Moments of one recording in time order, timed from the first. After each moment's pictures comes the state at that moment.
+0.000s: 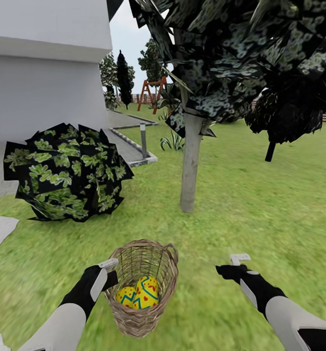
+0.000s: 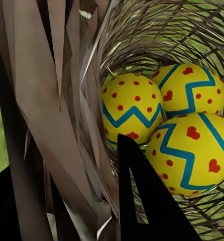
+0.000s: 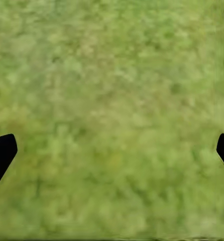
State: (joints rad) left arm -0.66 -0.10 0.27 -0.56 0.16 0.58 0.28; right arm -0.76 -0.12 0.00 -0.25 0.00 0.08 0.11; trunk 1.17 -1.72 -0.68
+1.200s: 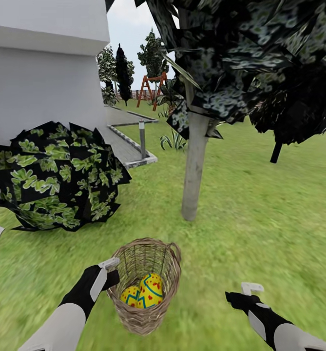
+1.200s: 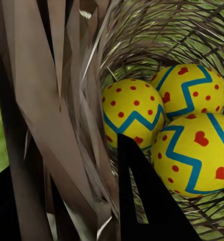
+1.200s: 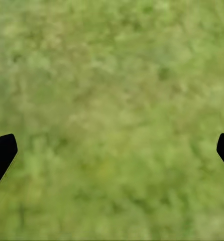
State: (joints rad) left arm -0.66 -0.09 0.26 -0.56 0.15 0.59 0.22; right arm -0.66 -0.12 -0.13 -0.09 0.01 -0.07 0.04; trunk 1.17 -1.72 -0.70
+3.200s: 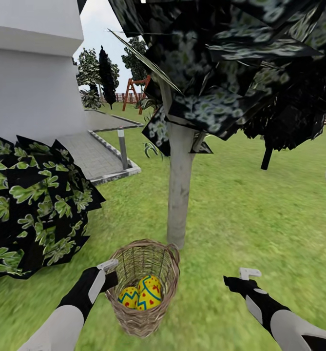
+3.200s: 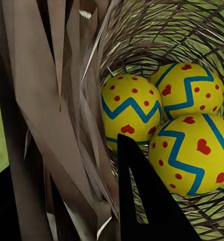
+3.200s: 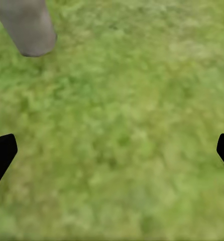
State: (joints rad) left arm -0.65 -0.09 0.27 -0.56 0.16 0.59 0.22; right arm -0.72 -0.12 -0.13 -0.13 0.01 -0.09 0.04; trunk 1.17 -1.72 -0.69
